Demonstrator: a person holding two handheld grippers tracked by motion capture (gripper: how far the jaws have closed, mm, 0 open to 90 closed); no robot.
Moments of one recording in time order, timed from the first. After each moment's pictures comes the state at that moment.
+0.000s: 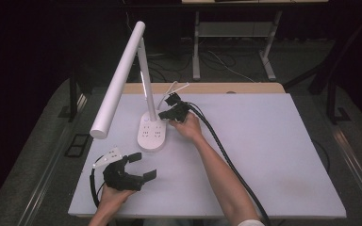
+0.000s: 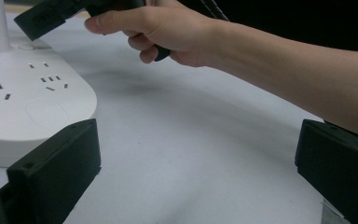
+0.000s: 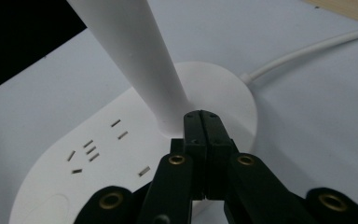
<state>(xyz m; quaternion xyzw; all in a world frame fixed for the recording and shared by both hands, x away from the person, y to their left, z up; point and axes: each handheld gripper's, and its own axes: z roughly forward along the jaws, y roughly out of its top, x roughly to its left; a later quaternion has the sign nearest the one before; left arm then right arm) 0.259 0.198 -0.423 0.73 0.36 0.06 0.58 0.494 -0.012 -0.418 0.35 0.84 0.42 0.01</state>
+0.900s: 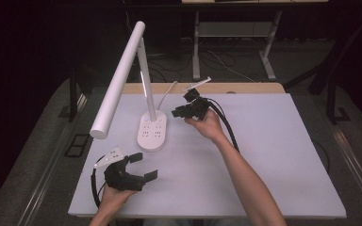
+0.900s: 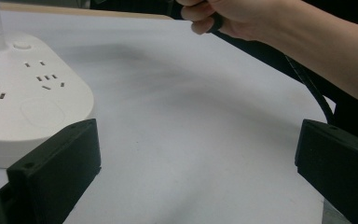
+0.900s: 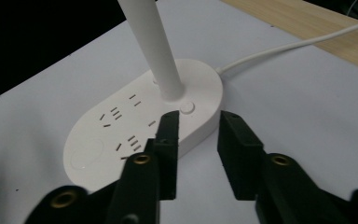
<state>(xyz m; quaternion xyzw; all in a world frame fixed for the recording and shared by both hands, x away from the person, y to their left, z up) 0.259 0.195 -0.423 0.73 0.35 0.06 0.58 0.465 -0.074 -0.372 0.34 0.84 0.43 0.03</state>
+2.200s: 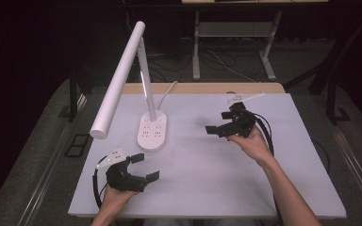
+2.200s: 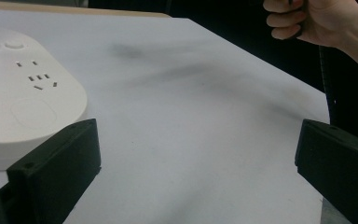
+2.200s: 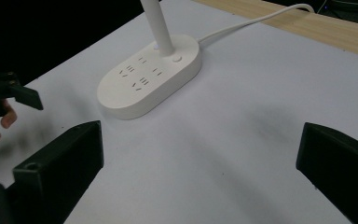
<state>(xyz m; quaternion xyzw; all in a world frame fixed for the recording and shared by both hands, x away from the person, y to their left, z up) 0.257 0.190 -0.423 0.73 0.35 0.06 0.58 0.381 -0.190 -0.350 0.37 0.81 0.46 0.04</state>
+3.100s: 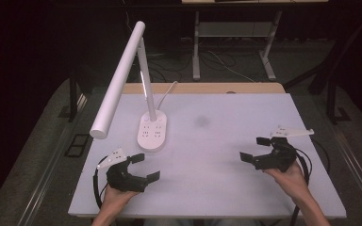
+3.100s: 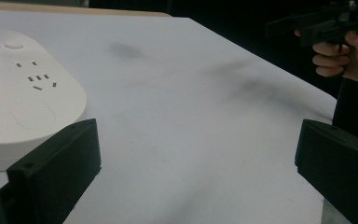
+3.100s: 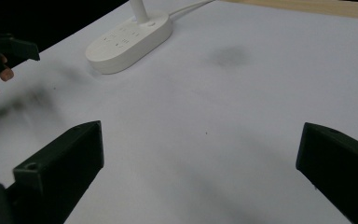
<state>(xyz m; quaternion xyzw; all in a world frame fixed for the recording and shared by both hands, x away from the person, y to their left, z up) 0.257 0.188 -0.423 0.74 0.35 0.06 0.58 0.288 -0.280 -0.384 0.41 0.77 0.48 0.09</state>
